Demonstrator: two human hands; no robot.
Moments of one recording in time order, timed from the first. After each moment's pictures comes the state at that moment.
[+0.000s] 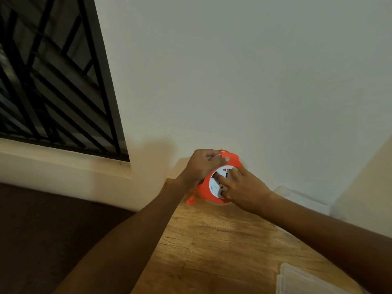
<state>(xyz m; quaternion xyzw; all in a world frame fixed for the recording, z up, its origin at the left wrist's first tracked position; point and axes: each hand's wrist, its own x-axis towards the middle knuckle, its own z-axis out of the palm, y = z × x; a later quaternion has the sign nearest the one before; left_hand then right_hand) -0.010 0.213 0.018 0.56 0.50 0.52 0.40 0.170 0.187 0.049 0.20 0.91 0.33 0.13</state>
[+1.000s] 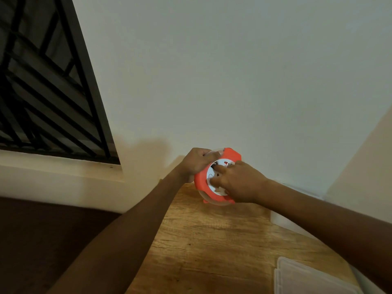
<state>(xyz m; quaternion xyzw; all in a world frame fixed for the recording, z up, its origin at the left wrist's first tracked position) -0.014 0.239 0.019 0.56 0.52 0.44 0.47 0.169 0.198 0.064 0.25 0.93 0.23 0.11</state>
